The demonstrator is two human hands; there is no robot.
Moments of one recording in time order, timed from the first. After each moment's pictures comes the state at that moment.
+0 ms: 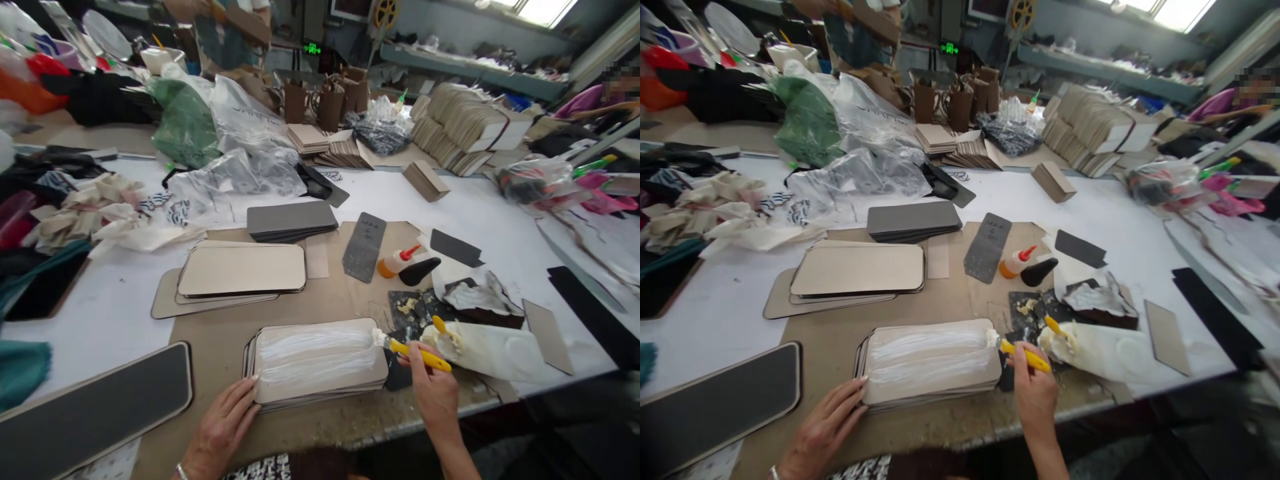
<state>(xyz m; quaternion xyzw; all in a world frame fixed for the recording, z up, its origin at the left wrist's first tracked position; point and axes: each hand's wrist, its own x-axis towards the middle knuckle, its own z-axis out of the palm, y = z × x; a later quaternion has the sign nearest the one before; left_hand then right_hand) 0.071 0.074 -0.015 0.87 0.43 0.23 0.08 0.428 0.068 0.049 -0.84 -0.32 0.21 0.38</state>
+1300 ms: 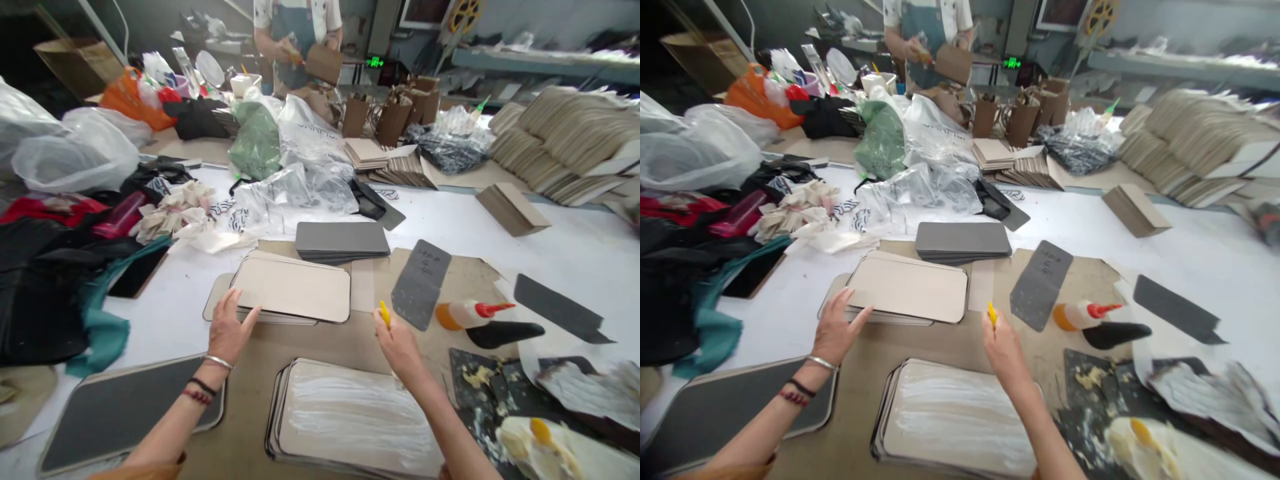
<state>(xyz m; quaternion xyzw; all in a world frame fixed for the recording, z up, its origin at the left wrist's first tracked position) 0.033 0.239 0.001 0.63 0.73 0.27 0.00 0.349 0.240 0.042 -0.72 -0.58 0.34 0.20</state>
